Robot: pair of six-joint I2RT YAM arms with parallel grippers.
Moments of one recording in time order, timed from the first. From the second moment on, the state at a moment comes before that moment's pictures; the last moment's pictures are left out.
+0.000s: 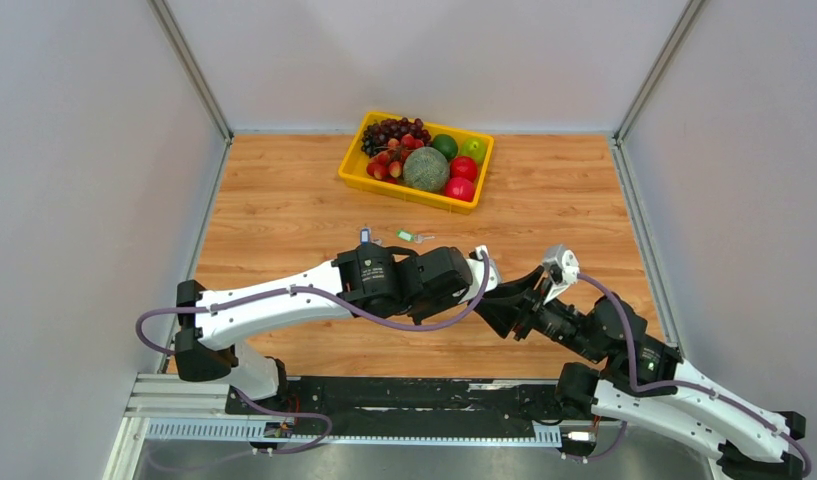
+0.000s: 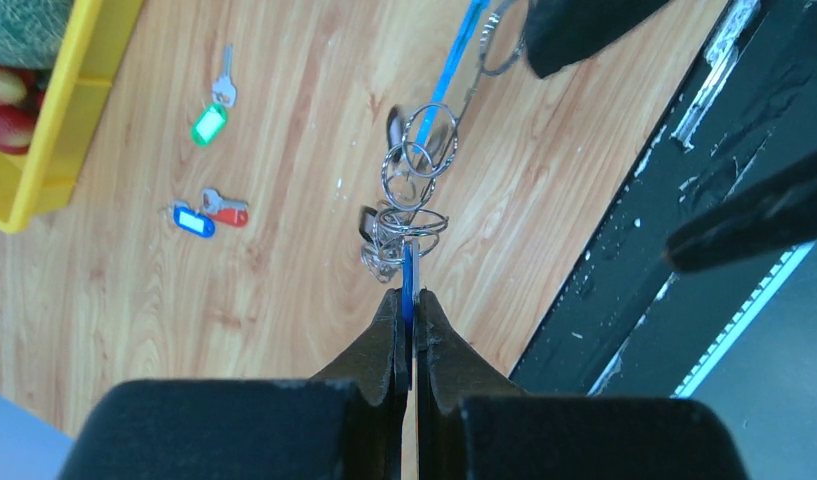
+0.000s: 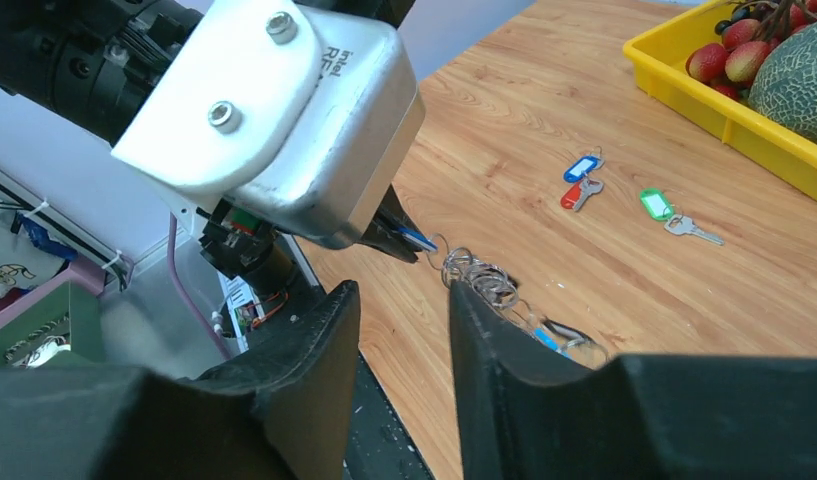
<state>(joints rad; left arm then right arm) -1.34 1.51 1.61 -1.08 -0.30 0.02 1.11 0.34 0.60 -0.21 0.09 0.37</state>
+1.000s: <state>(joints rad) -1.34 1.53 1.69 -1.17 -0.16 -0.07 1.11 0.48 0.55 -0.16 -0.06 0.31</state>
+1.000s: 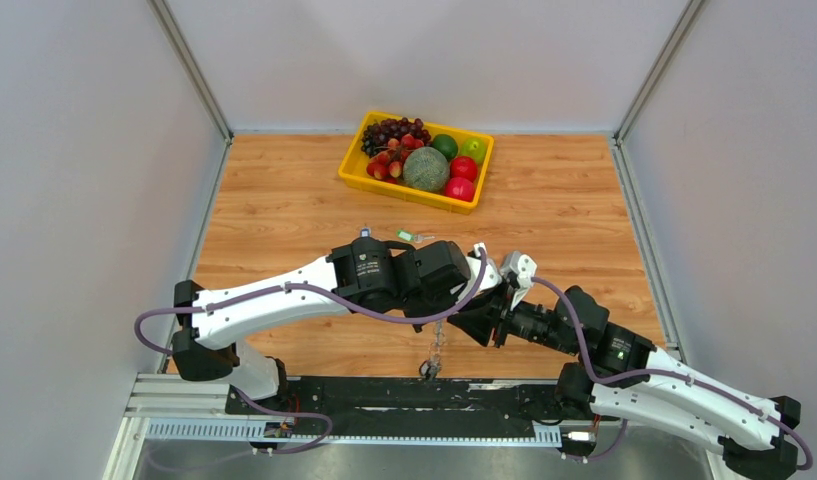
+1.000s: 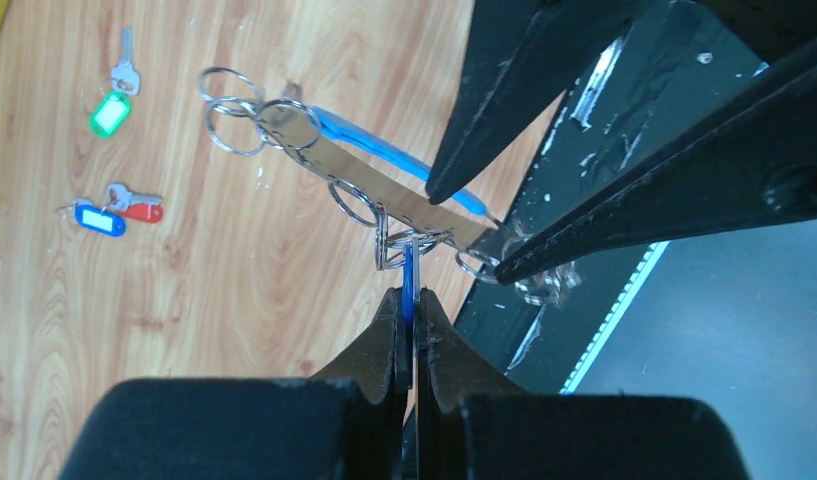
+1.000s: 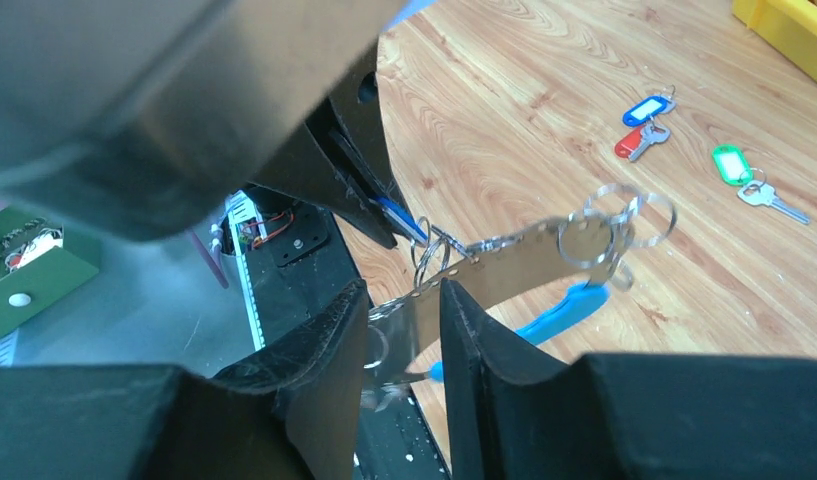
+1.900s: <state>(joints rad) -1.33 1.43 1.68 -1.07 0.00 -0.08 1.11 0.45 0.52 -0.05 -0.18 0.26</state>
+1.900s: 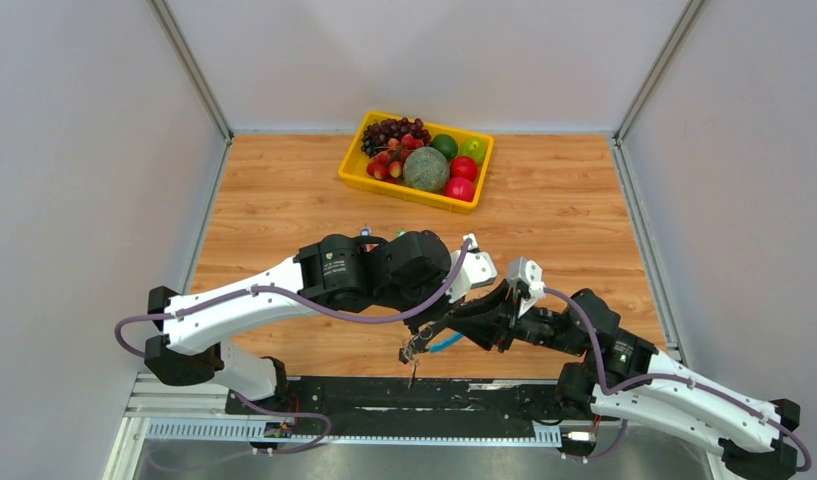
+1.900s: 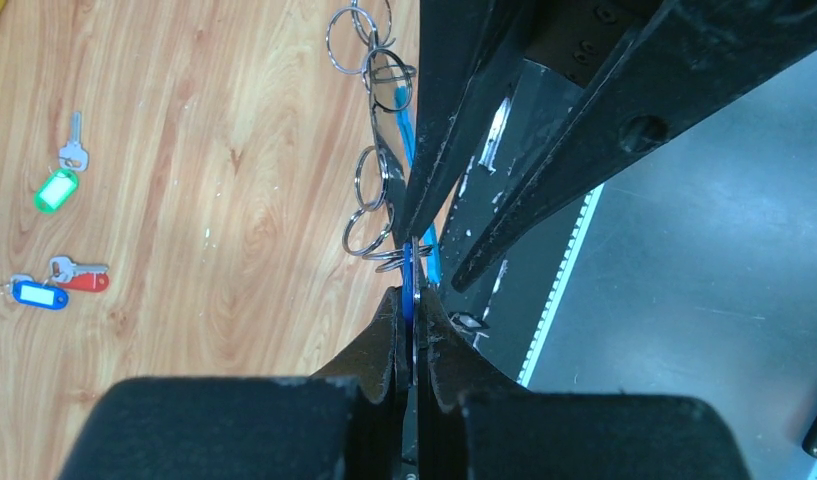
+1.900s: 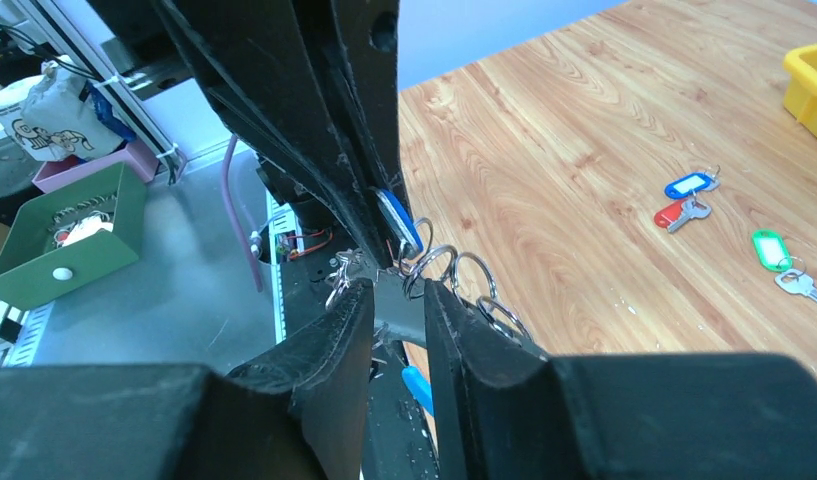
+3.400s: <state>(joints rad) -1.24 1.41 1.63 -1.03 0.11 -0.18 1.11 0.35 0.52 -0.08 -0.19 0.24</state>
